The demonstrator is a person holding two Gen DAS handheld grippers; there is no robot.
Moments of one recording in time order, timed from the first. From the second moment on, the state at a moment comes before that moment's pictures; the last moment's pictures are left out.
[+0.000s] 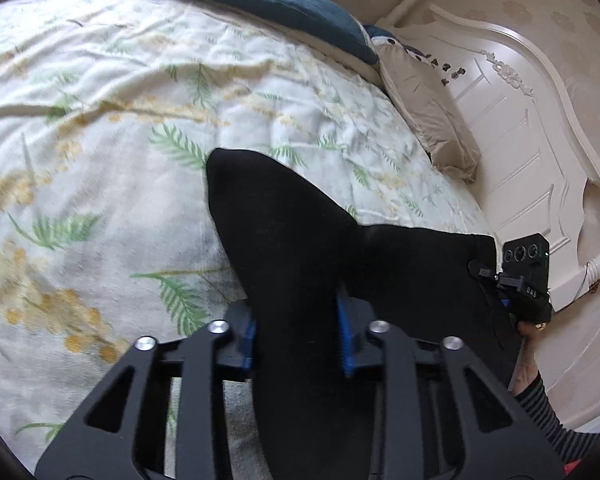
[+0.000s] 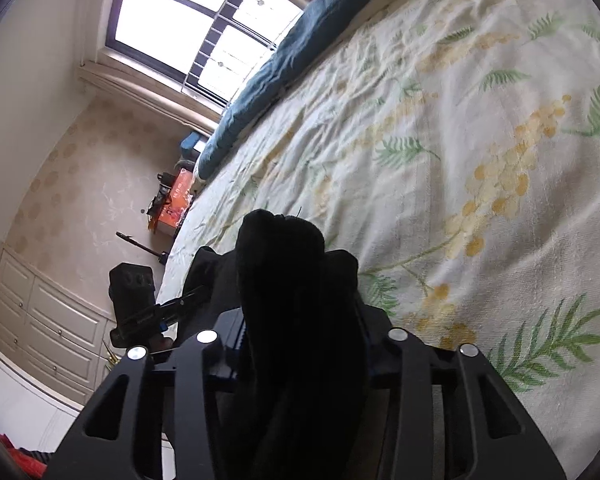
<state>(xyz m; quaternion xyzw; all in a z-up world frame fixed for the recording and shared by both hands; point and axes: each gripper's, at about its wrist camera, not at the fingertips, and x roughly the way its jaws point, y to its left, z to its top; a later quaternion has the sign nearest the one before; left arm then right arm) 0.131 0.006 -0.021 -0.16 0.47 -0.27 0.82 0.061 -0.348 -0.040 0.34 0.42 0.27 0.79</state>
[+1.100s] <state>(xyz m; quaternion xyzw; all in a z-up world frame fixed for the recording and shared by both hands) 0.234 0.037 -0.011 -0.16 0.48 -0.18 0.84 0.190 -0.319 -0.041 0.34 0.42 0.27 0.80</state>
